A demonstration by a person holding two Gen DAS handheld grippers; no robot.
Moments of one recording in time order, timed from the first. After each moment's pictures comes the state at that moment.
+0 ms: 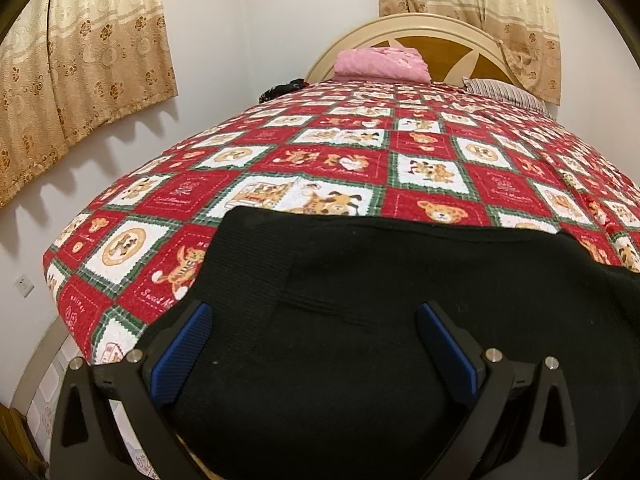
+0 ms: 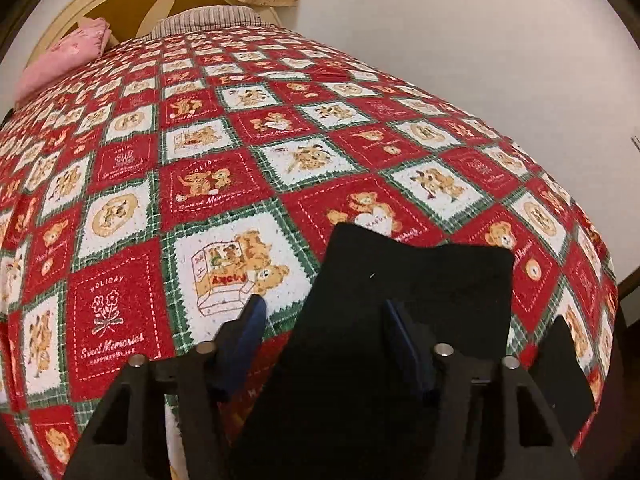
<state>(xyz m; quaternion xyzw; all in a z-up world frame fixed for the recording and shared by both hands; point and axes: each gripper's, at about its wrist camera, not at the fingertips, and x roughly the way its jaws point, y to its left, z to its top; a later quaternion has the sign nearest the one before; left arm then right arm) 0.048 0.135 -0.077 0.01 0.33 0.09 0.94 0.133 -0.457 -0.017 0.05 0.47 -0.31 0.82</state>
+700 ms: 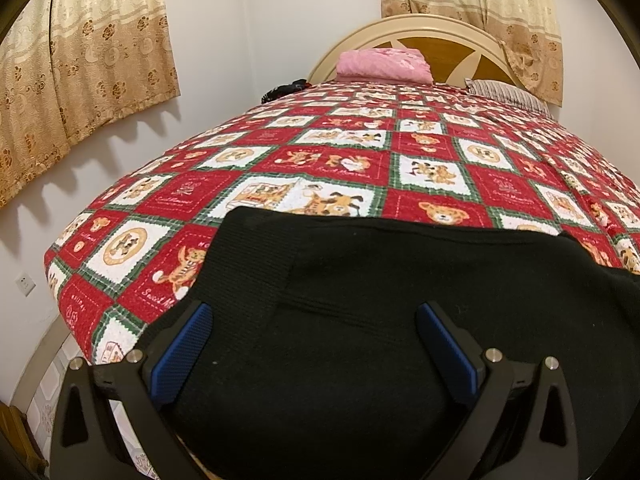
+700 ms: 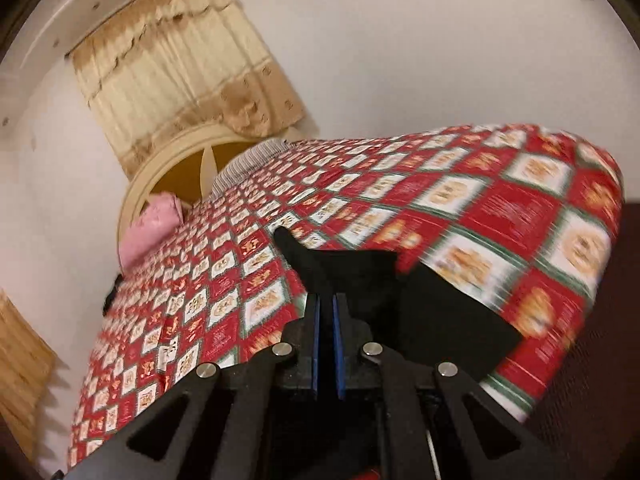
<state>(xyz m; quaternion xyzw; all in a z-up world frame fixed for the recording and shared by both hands) 0.049 0.135 -0.076 0.01 0.33 0.10 0.94 -0.108 -0.514 0.043 0.30 0.21 -0.22 0.91</state>
